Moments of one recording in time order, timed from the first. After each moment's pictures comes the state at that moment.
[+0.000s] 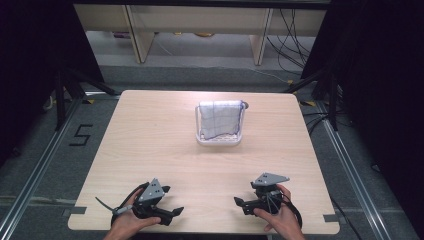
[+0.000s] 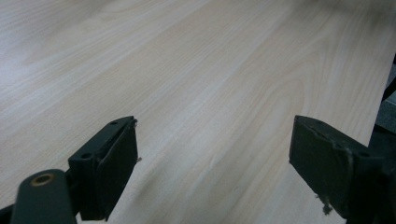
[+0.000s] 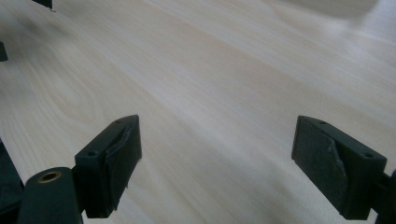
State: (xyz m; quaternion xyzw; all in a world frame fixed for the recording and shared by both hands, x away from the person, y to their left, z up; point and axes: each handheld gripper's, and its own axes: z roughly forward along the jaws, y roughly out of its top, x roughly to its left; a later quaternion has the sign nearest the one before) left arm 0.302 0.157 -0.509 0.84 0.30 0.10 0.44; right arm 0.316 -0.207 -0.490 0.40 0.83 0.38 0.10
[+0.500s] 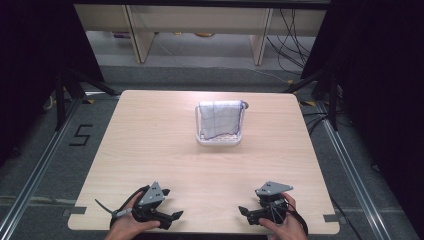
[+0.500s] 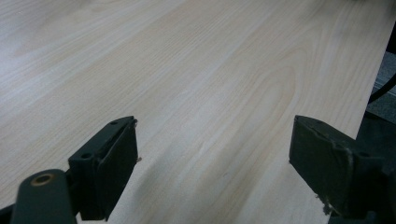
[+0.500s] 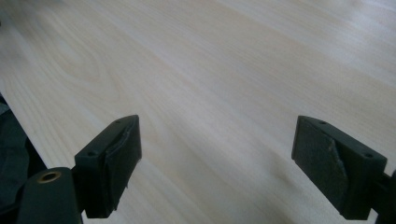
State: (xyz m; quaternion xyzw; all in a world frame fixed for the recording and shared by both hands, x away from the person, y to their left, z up) left arm 0.296 0.158 -0.508 0.85 0.28 0.10 0.42; right arm 0.295 -0.217 -0.495 0.39 0.84 0.36 0.10
